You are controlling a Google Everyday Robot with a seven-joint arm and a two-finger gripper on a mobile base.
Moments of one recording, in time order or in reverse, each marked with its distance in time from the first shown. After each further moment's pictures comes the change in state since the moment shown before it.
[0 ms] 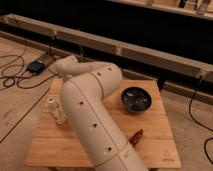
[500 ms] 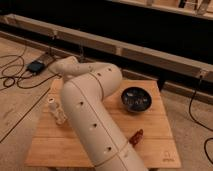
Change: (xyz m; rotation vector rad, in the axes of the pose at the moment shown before) arm 0.001 0.000 0.001 -0.008 0.011 -0.006
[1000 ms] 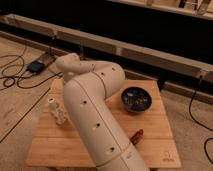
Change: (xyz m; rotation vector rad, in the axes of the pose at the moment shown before) arm 0.000 0.003 -0.025 -0.045 0.000 -0.028
